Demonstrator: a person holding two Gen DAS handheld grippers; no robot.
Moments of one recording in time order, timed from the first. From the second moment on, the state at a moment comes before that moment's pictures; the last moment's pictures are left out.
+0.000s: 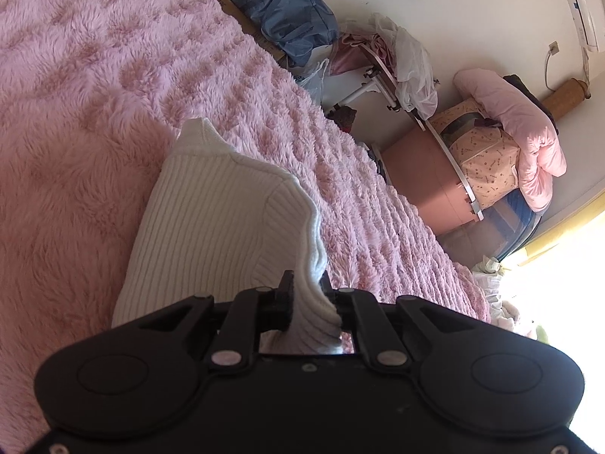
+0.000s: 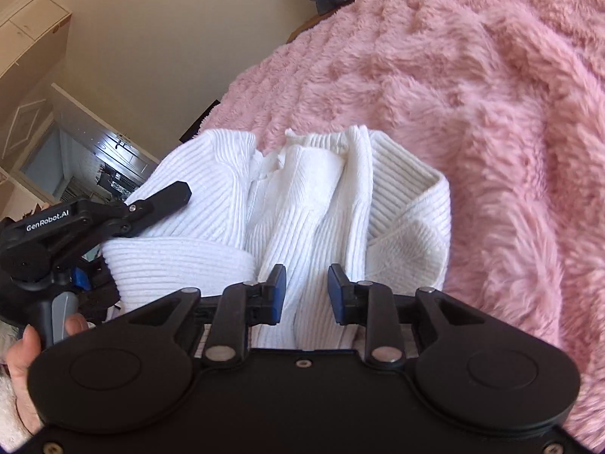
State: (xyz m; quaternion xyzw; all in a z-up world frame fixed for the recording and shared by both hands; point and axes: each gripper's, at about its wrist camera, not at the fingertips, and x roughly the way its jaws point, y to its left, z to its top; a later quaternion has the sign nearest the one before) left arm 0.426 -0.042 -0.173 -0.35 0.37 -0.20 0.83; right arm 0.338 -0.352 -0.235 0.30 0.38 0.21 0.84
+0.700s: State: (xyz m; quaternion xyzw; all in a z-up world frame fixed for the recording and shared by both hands) left arm 0.437 -0.074 -0.167 -0.32 0.39 -0.22 0.83; right arm 0.302 -0.367 -0.197 0.27 0.35 0.17 0.88
